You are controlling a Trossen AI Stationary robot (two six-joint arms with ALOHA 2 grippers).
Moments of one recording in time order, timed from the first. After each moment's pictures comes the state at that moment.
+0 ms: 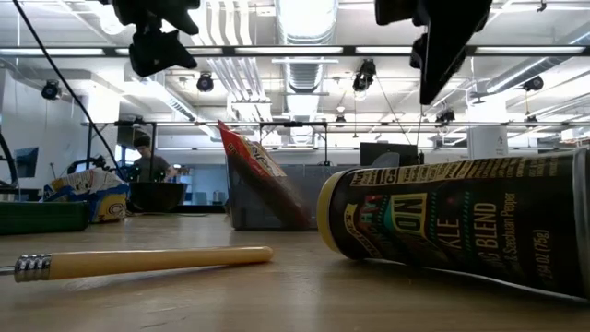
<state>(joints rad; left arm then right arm) -0.11 1.11 0.93 -0.58 0.02 -0.58 0.24 1.56 1.31 -1.00 0.04 0.59</state>
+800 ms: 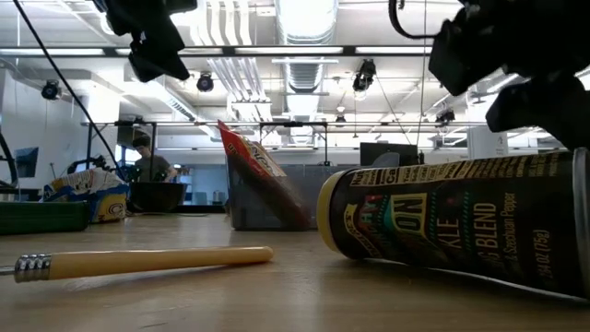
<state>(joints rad) -0.11 1.12 0.91 -0.61 0.03 -0.43 0.48 1.87 1.31 -0.98 -0.31 0.77</state>
